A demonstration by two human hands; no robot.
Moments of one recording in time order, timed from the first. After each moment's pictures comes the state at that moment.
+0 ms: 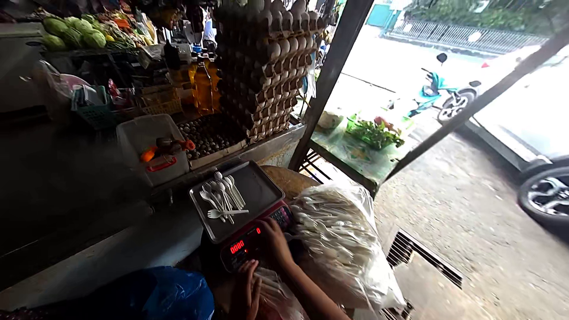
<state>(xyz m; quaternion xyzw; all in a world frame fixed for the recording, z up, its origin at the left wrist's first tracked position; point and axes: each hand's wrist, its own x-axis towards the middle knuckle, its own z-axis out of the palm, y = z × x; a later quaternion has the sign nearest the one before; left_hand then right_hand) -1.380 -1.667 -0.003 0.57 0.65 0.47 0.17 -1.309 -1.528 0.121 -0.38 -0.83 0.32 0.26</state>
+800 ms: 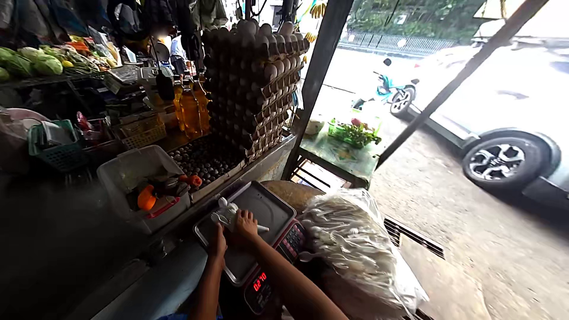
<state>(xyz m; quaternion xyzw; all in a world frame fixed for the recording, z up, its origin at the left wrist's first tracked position) -1.574 -1.517 0.103 0.16 0.69 0.51 0.49 -1.503 -1.437 0.105 -0.56 -0.78 0.29 -0.05</state>
